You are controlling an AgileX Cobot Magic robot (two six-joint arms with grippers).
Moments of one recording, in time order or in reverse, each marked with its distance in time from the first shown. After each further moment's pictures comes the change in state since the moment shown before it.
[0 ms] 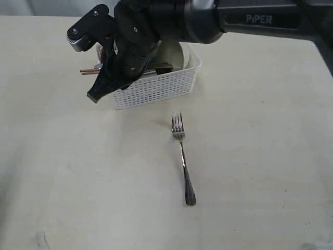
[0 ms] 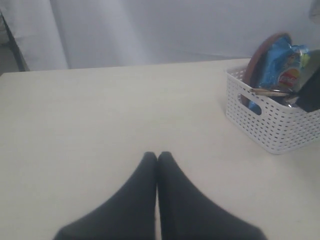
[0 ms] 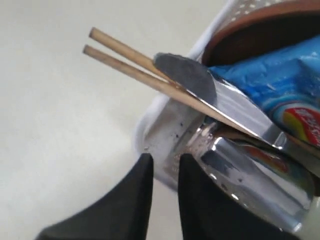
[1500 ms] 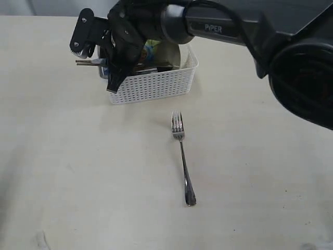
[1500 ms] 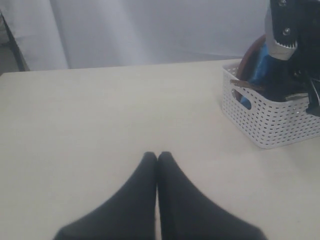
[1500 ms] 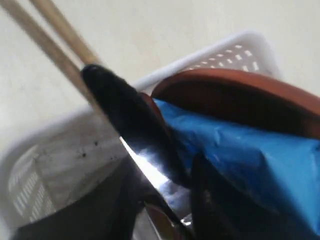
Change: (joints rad) left arm 0.000 0.000 0.000 0.000 0.000 0.000; right arm -0.048 0.192 -0.238 -0.182 -0.002 -0.334
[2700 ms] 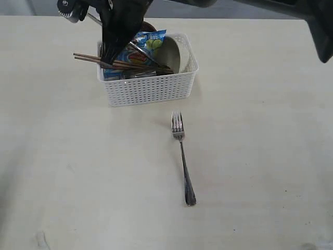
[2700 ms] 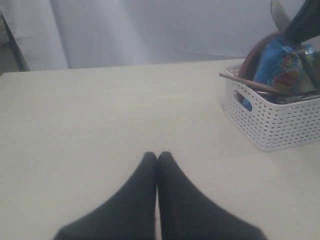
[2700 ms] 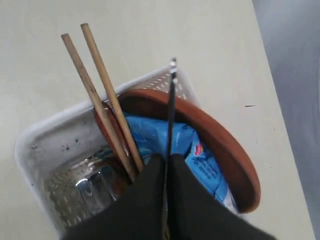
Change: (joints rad) left arm 0.000 0.000 0.000 0.000 0.000 0.000; right arm 0.014 -0.171 -0.001 0.011 0.095 0.000
